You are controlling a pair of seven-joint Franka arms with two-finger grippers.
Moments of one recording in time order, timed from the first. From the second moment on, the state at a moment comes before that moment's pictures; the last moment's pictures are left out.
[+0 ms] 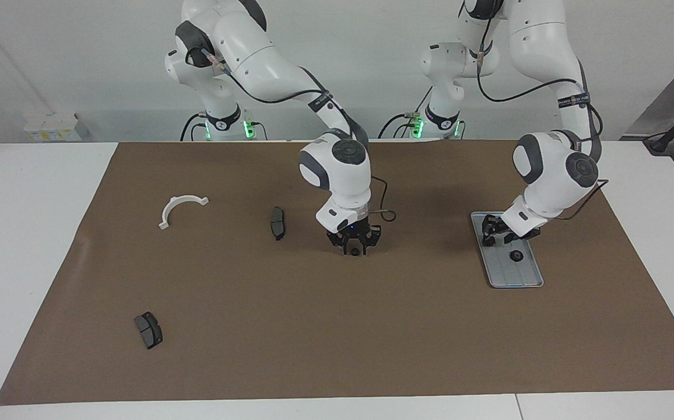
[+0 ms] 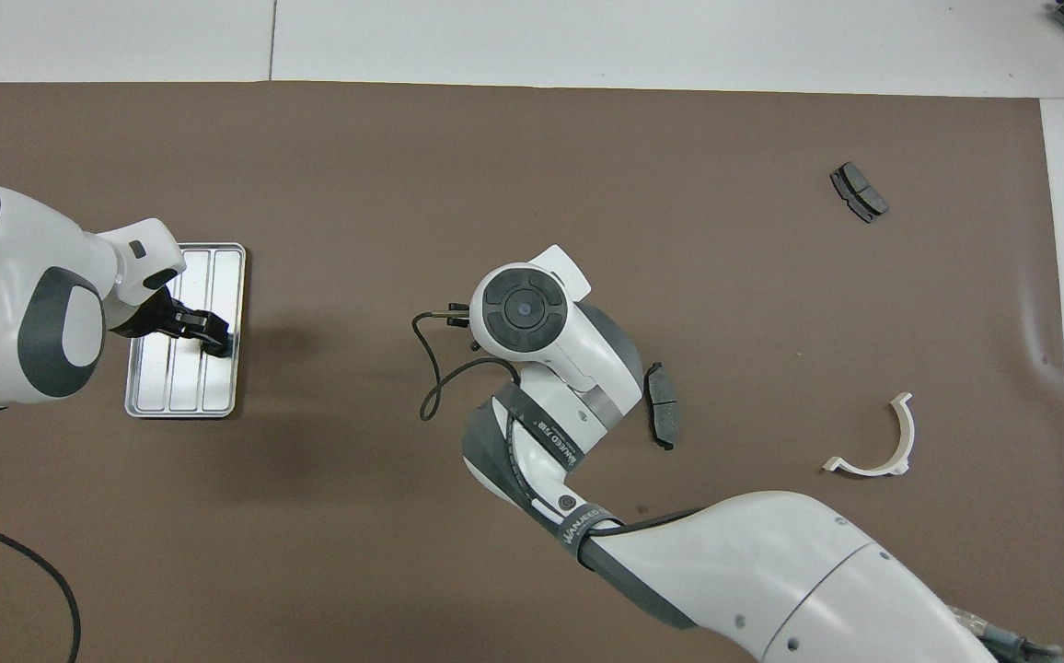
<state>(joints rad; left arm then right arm) -0.05 0.26 0.04 -1.98 -0.10 2.14 0.31 0.45 0.60 0.20 -1.58 -0.20 2.34 0.86</state>
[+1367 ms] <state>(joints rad) -0.63 0.38 0.03 -1.94 -0.10 2.63 -0.39 -0.07 0.03 0.20 -1.69 -0.08 1.79 0.19</state>
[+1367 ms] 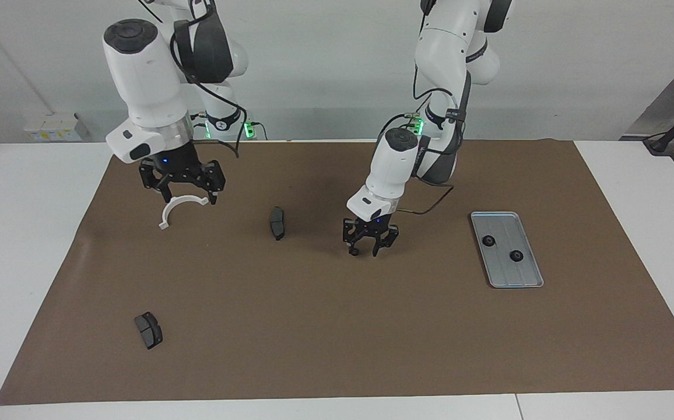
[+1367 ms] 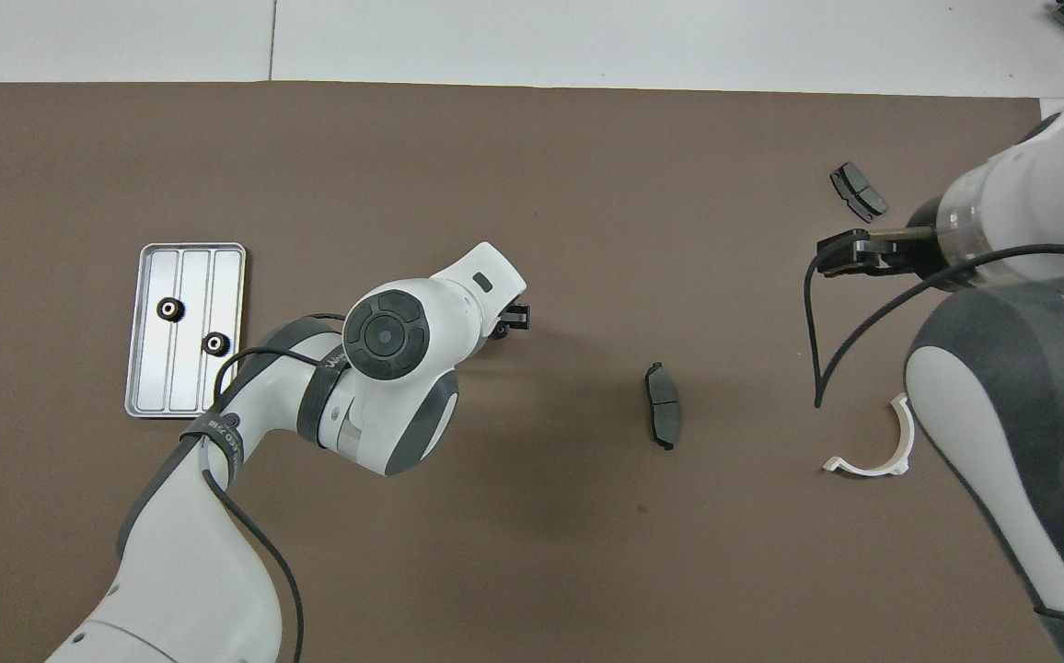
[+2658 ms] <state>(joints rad) -0.69 0.41 0.03 -1.96 -0.10 2.63 -0.38 -0.10 -0.01 0.20 -1.61 -0.06 1.64 0.16</state>
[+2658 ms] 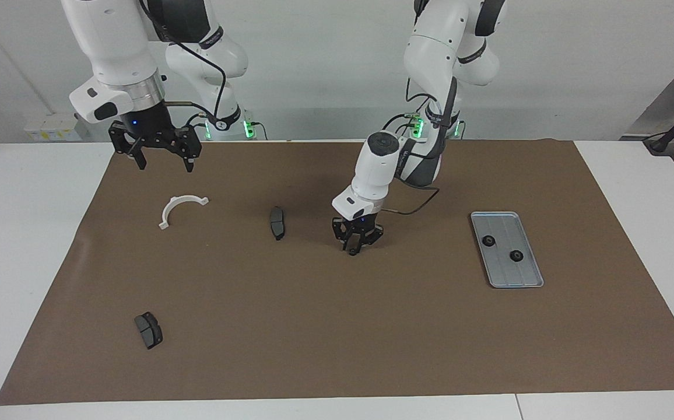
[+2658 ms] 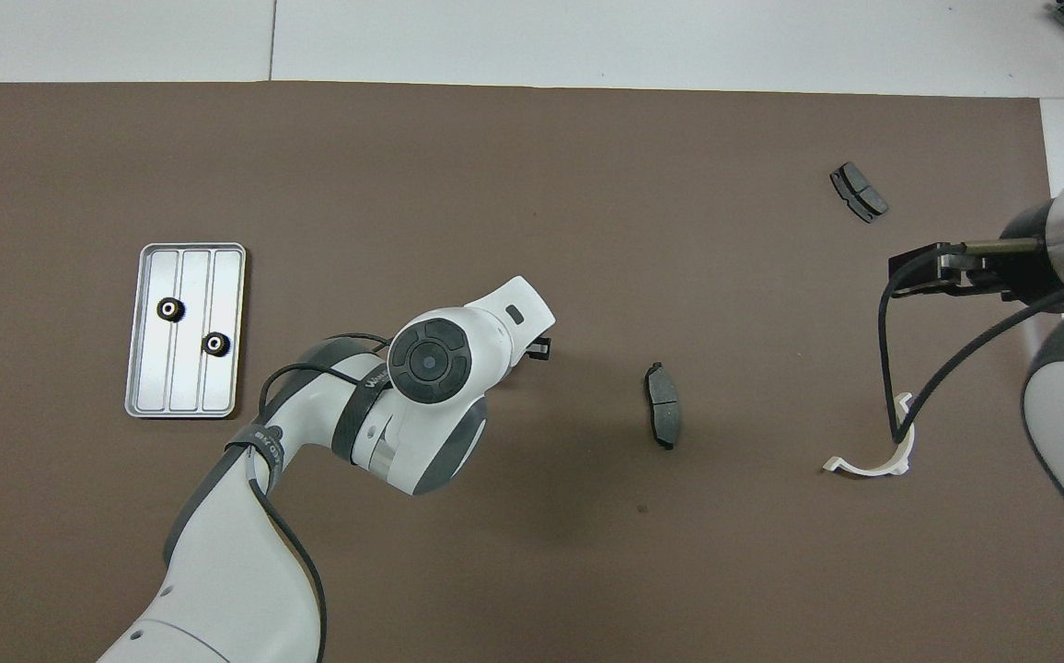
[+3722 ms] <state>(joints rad) -0.63 0.41 0.05 -1.88 -0.10 2.54 -0.38 -0.01 -0.01 0.08 -1.57 -0.06 1.53 0.16</state>
